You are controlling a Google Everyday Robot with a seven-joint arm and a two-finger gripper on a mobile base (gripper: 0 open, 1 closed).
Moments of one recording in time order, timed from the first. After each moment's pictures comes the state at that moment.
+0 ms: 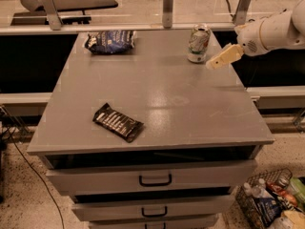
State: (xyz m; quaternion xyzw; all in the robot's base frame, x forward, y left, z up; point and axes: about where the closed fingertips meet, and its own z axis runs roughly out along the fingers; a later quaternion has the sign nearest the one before) arm 0.733 -0.240 0.907 -0.42 0.78 0.08 0.46
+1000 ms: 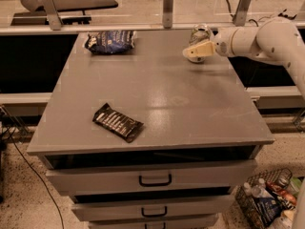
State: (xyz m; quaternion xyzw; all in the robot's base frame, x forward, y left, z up) arm 0.810 -0.195 0.895 -0.31 0.76 0.14 0.56
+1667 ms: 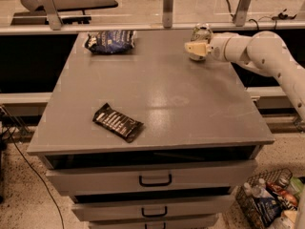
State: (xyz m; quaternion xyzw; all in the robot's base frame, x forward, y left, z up) arm 0.833 -0.195 0.880 -0.26 0.74 0.13 0.61
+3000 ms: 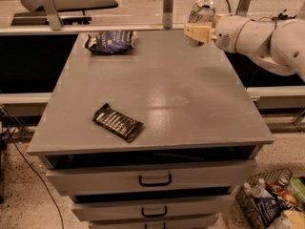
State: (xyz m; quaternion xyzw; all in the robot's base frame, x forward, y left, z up) arm 0.742 -0.151 0.983 -0.30 0.66 0.22 0.66
